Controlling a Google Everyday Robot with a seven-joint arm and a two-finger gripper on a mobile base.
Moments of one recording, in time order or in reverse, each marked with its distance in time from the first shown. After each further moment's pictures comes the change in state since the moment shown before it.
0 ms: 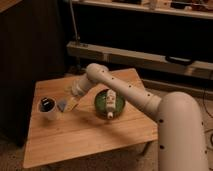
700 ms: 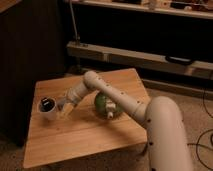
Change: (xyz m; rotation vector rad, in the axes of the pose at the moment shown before) arm -0.004 -0.009 0.058 0.112 0.146 -0.010
